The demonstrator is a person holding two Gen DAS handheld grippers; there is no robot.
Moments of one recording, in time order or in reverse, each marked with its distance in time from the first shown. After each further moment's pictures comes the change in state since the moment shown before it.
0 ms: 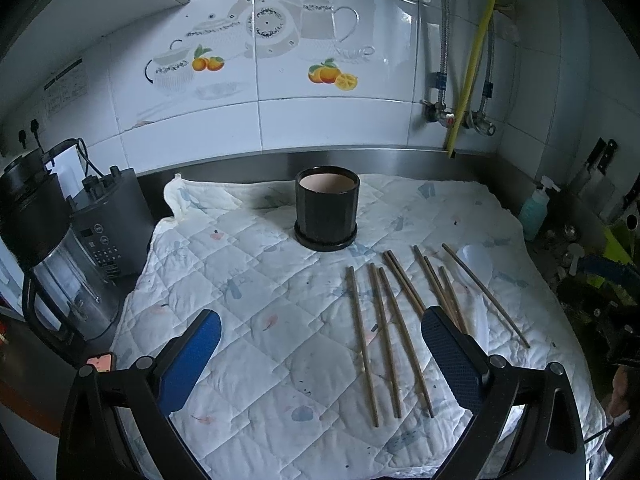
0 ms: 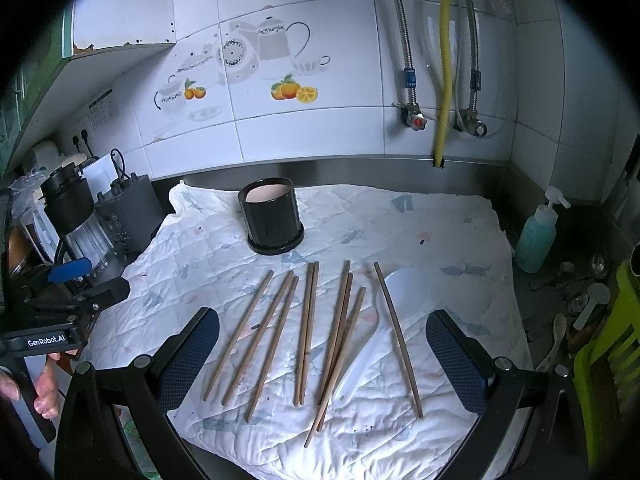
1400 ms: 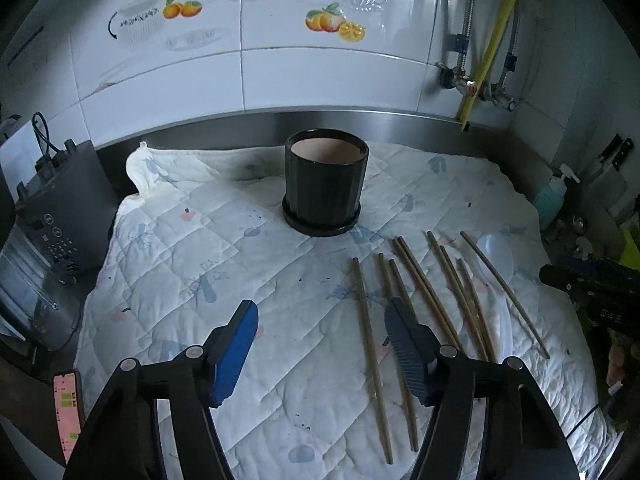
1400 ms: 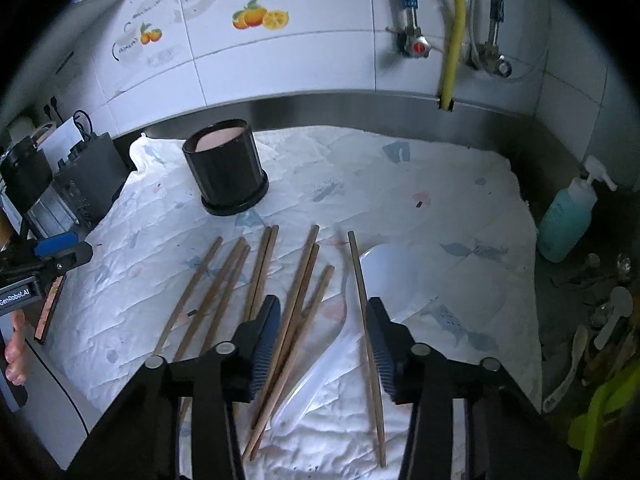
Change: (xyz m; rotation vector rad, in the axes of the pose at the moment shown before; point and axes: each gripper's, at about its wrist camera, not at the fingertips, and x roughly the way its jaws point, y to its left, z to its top) left arm 0.106 0.015 0.022 -0.024 0.133 -0.057; right arm 0.097 -0.051 0.007 -0.020 0.225 0.010
